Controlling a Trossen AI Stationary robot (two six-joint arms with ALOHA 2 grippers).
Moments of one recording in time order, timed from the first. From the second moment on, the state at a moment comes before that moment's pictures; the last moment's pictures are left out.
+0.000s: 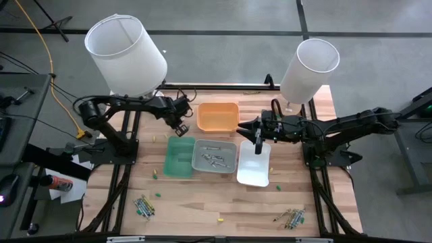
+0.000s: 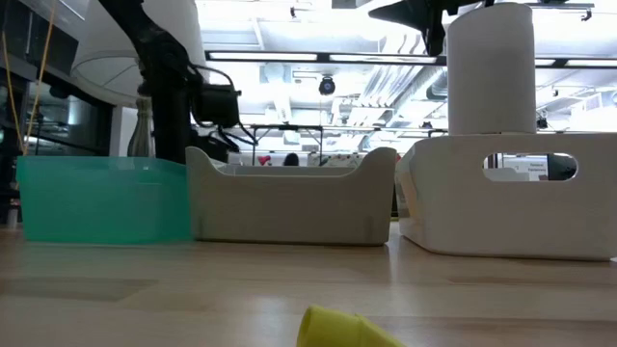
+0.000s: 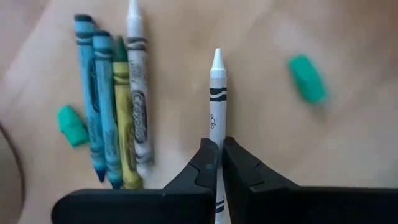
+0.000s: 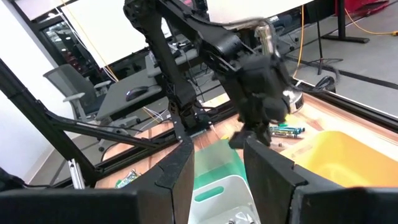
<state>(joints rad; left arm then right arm) 0.51 1.57 0.82 -0.60 -0.10 -0.17 0.11 1.09 0.74 0.24 0.29 0.41</state>
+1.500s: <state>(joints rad) -0.17 1.13 0.64 0.65 -0.21 -0.23 0.11 1.09 0.74 0.34 0.23 0.36</state>
